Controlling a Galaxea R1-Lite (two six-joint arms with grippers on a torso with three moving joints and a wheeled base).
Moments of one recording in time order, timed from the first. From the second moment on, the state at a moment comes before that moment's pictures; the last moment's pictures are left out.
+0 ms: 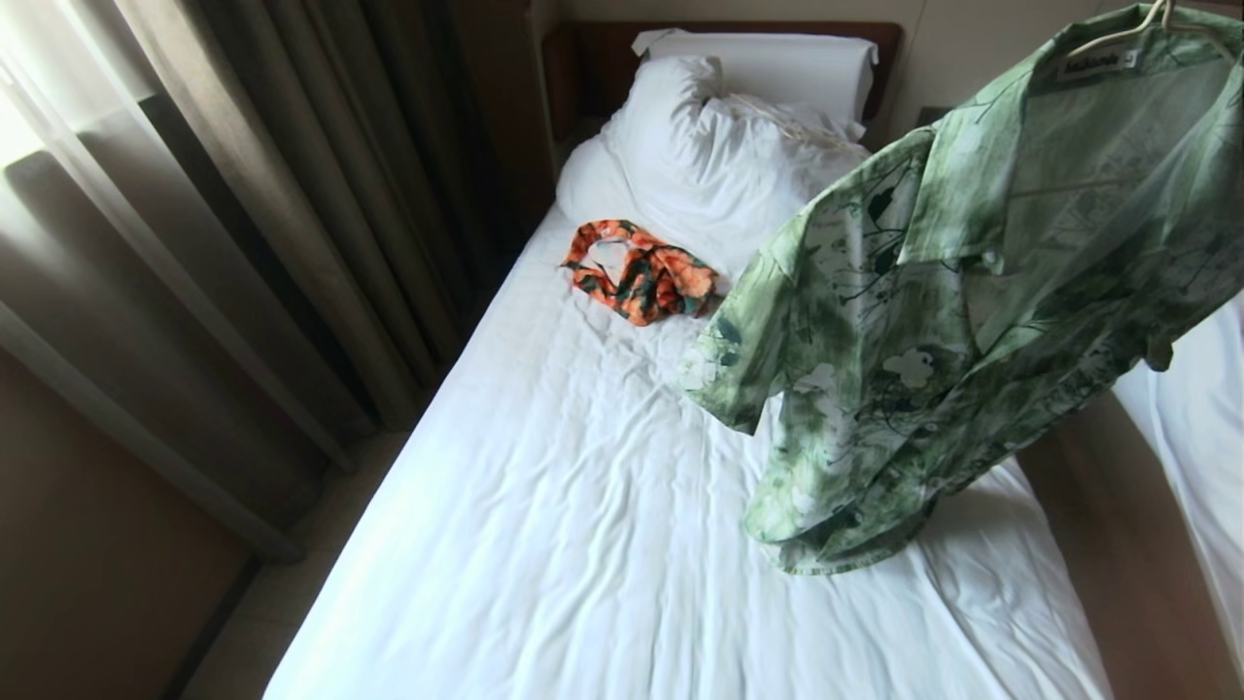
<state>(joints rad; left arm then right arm) -0.18 0.40 -0.64 -0.22 0.31 0.10 0.45 1.55 -1.82 -0.23 -0.57 0.36</state>
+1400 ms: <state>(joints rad) -0.37 0.83 -0.62 -0.28 -0.31 -0.01 0.51 1.62 -1.76 -0.21 -0.56 0.37</state>
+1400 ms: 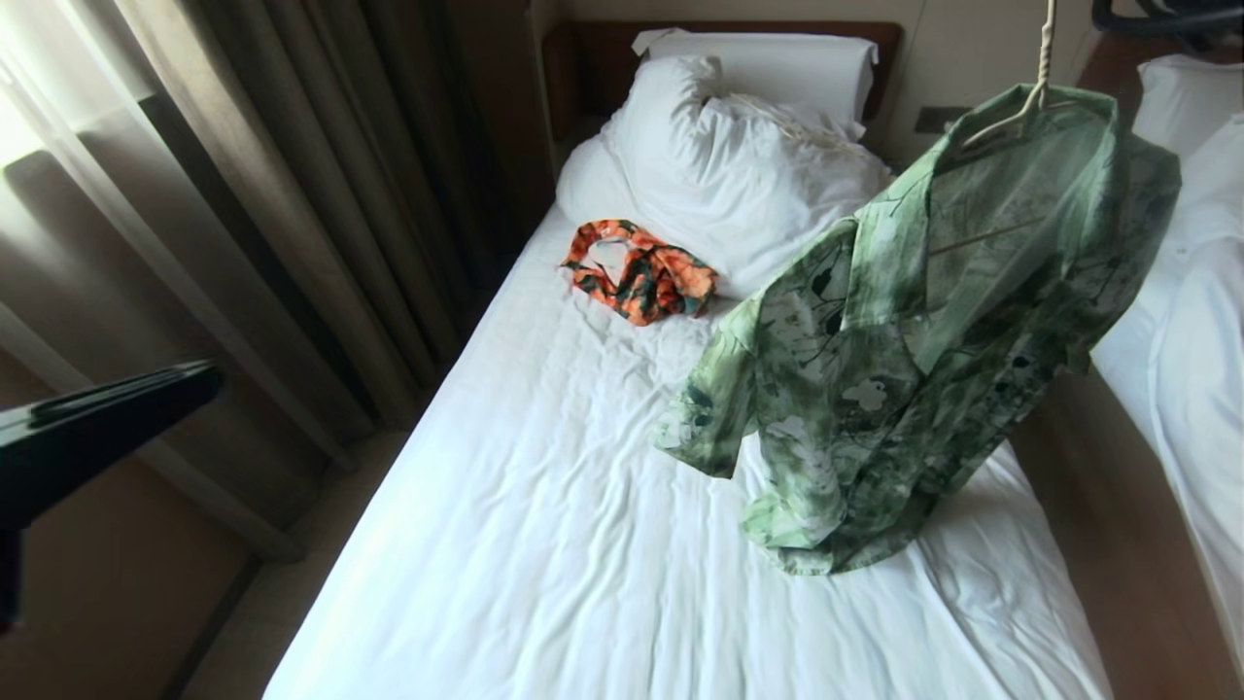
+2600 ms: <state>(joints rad) -1.18 1.62 -0.94 -0.58 0.27 -0.20 0.48 1.78 -1.77 -0.27 -0.56 0.40</state>
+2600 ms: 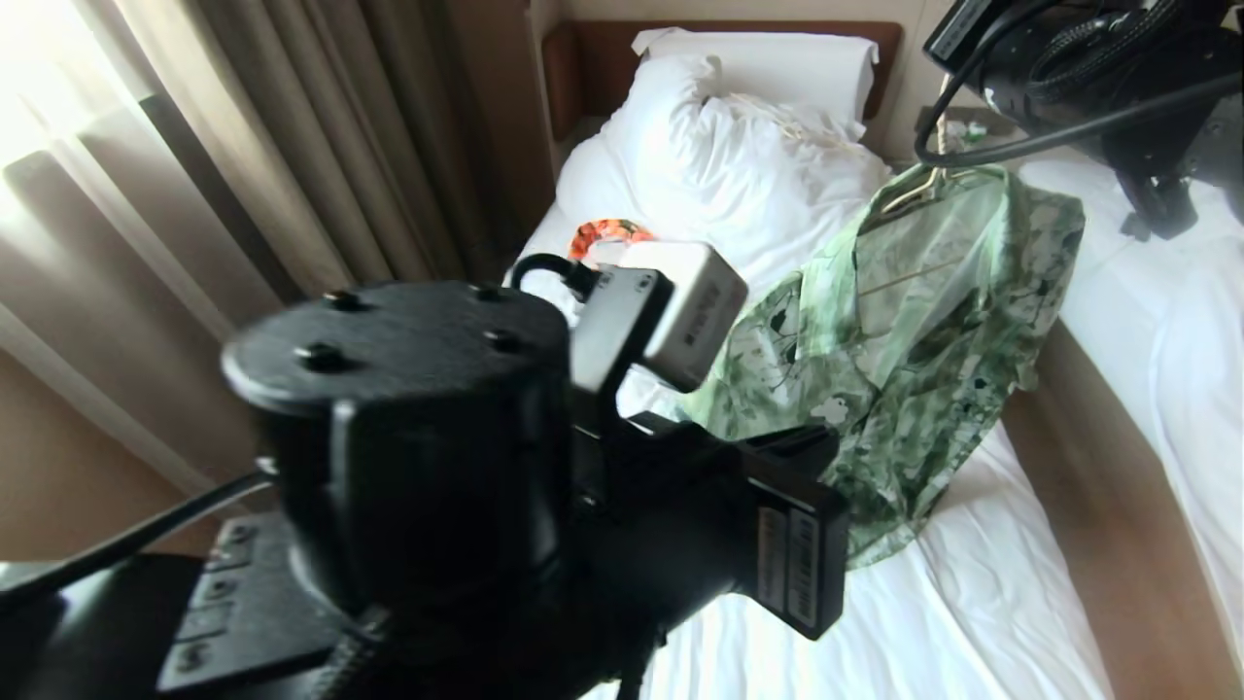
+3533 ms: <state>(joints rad) -1.03 2.01 -1.28 -0.62 0.25 -0.15 0.48 1.80 -1.75 -0.26 -0.56 0.42</state>
